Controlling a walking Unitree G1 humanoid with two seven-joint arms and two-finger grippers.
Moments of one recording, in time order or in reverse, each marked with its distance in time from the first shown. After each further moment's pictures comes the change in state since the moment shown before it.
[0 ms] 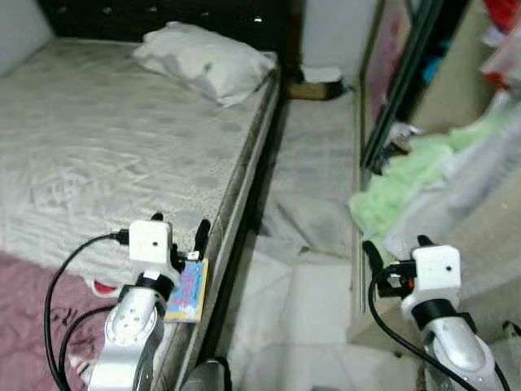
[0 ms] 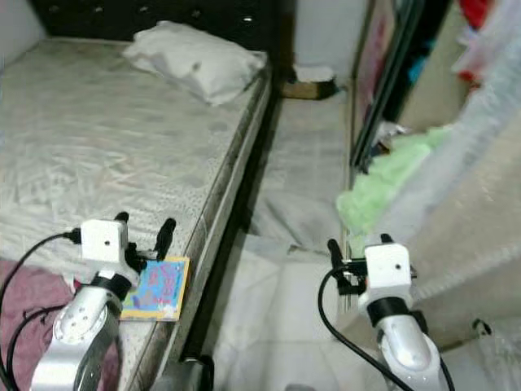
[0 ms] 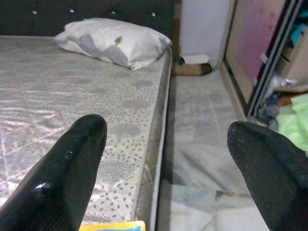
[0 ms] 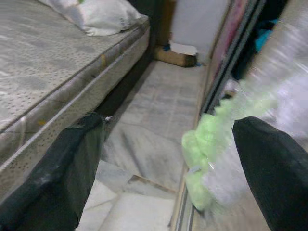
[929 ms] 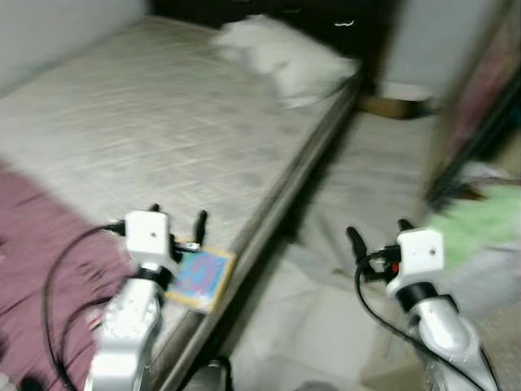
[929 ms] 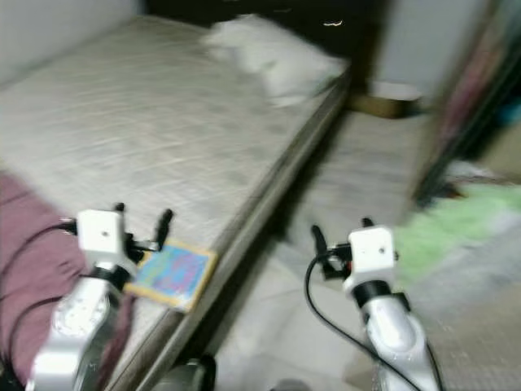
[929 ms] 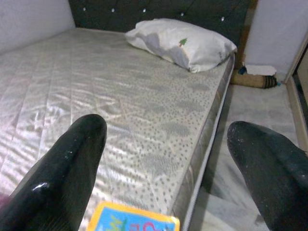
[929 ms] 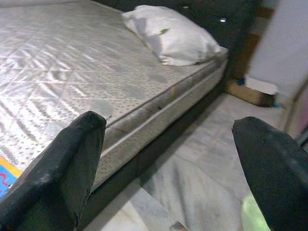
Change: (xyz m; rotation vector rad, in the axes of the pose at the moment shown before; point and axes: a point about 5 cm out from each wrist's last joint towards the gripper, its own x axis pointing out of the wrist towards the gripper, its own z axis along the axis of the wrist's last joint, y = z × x) left arm 0.009 -0.006 0.007 -0.010 -0.022 -0.019; right arm 0.020 0.007 0.012 0.013 -0.046 0.051
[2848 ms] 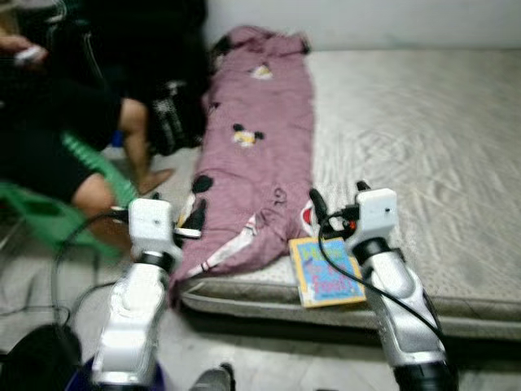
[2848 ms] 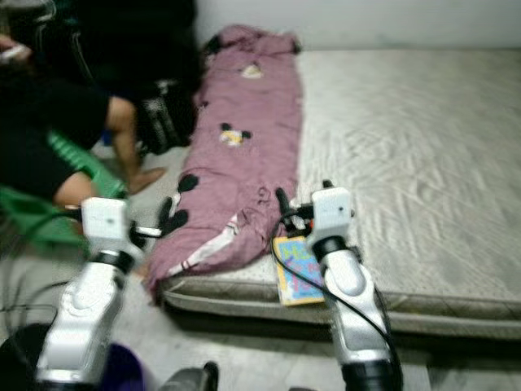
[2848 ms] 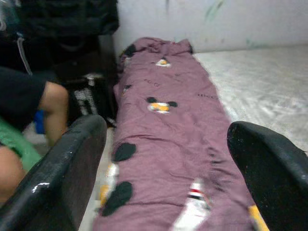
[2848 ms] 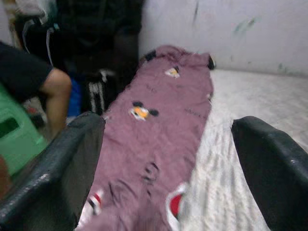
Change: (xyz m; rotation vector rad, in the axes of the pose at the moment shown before) left arm 0.019 0.000 -0.003 0.009 -0.036 0.021; right arm 0.062 0.037 0.016 0.092 -0.126 0.089
